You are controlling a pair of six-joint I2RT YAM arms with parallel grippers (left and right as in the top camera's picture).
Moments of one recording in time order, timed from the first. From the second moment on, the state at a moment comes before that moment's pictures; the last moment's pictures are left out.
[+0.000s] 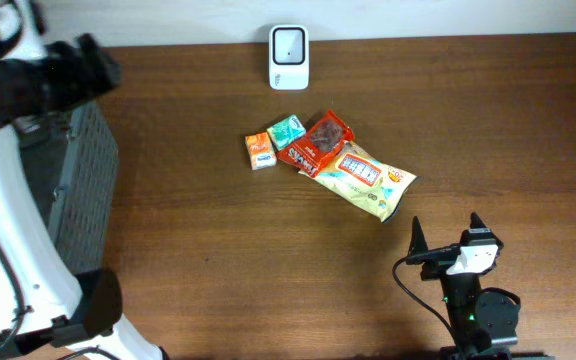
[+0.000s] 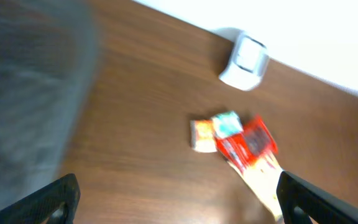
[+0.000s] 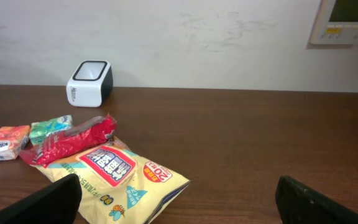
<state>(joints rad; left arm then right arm) 0.18 1.88 2.65 -1.69 0.28 -0.23 0.06 0.01 0.01 -0.08 0.02 0.00</state>
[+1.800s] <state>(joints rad) -0.16 2.19 2.40 -1.51 -0.02 -0.23 0.17 1.75 1.47 -0.63 -0.54 0.61</state>
